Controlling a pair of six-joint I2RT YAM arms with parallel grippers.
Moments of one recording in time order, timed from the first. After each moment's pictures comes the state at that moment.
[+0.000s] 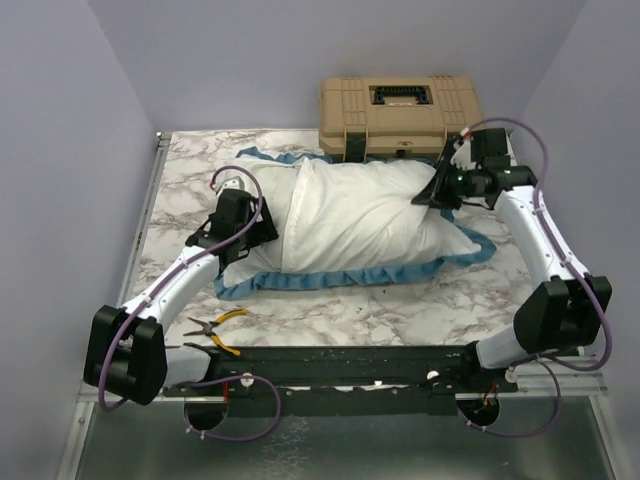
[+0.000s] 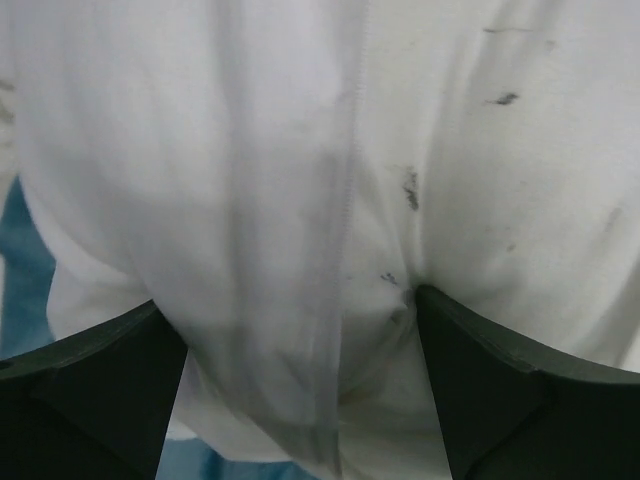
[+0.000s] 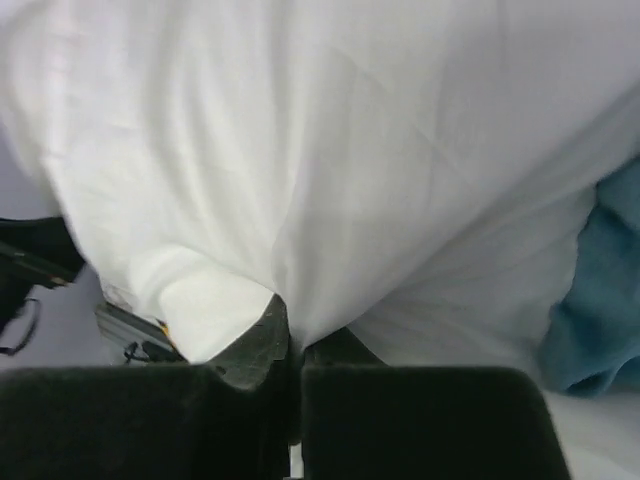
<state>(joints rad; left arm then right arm) -0.33 1.25 0.82 -0.33 -0.15 -0.55 0.09 1.50 1.32 -0.77 -0.45 0.47</state>
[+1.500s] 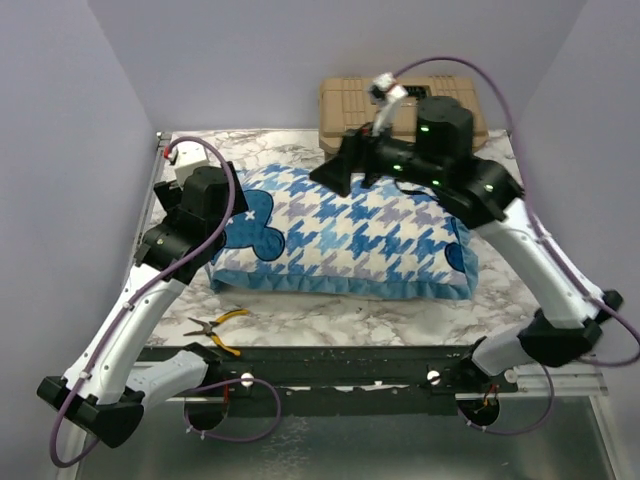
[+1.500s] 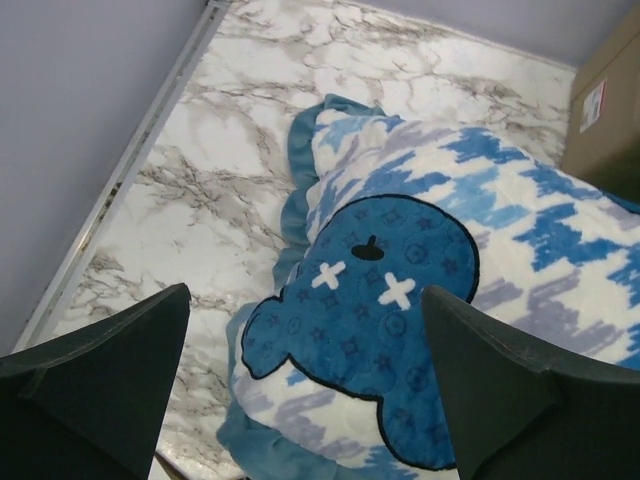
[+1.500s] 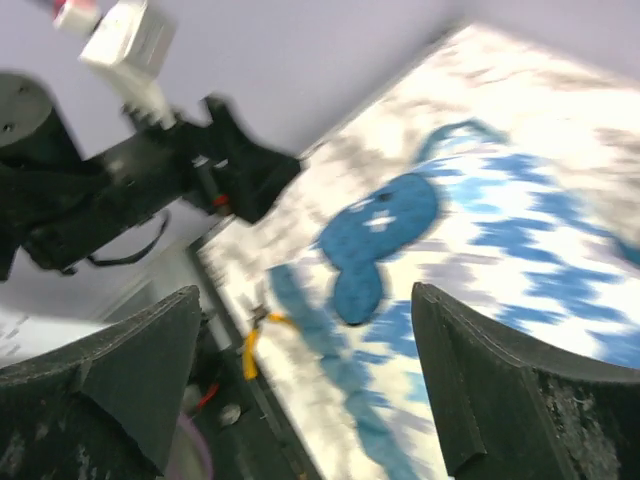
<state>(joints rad) -0.48 1.02 1.28 -0.78 -0.72 -0.45 0.80 1.55 1.94 -0.62 -0.31 0.30</state>
